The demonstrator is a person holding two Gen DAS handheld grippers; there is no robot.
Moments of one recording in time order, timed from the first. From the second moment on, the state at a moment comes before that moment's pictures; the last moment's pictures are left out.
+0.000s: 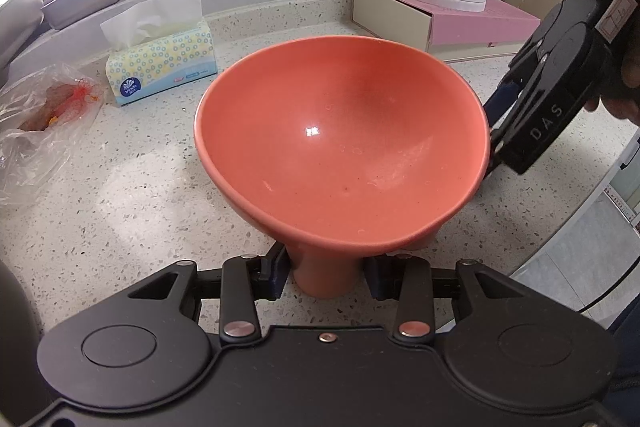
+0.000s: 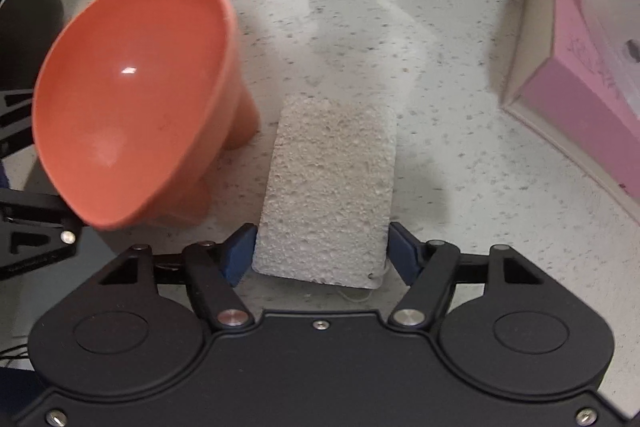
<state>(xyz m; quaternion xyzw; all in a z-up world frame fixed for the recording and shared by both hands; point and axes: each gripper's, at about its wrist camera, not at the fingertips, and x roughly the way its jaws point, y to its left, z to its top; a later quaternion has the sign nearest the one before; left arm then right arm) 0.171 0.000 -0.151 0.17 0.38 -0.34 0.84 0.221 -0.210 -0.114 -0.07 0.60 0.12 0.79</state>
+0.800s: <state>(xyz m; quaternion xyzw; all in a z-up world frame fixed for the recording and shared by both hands) 0.170 -0.003 -0.152 0.18 0.37 -0.34 0.85 0.224 -0.093 -0.044 -0.39 0.58 0.38 0.60</state>
